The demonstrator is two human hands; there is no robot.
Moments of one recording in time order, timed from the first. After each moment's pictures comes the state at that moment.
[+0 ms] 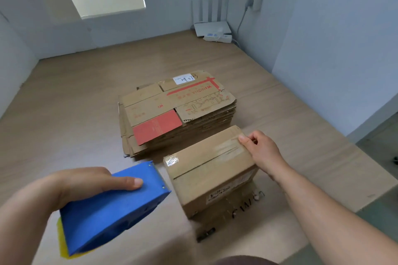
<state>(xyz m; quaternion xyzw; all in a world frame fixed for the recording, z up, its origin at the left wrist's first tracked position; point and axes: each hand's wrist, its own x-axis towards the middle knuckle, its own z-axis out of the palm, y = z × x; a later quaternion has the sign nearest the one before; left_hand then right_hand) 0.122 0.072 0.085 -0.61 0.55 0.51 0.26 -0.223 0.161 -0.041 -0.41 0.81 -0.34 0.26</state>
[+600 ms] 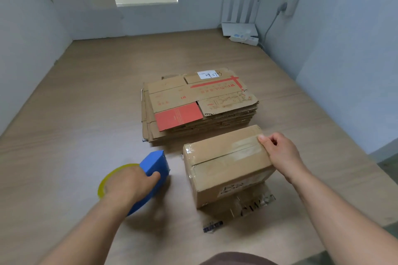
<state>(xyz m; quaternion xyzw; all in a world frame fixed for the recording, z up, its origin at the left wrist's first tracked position) 0.127 0.099 -0.053 -0.72 0.67 0.14 0.13 -0.221 0.160 -0.037 -0.42 0.82 -0.31 0.23</state>
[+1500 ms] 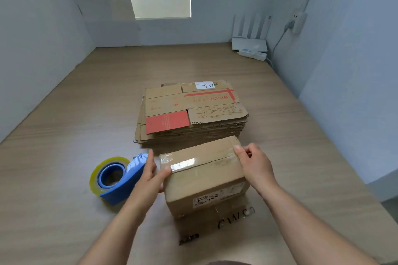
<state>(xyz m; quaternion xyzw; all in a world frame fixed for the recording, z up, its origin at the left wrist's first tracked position) 0.025 0.165 -0.036 -0.61 0.47 0.57 -0.30 -0.238 0.155 -0.042 -0.48 0.77 -0.32 0.26</state>
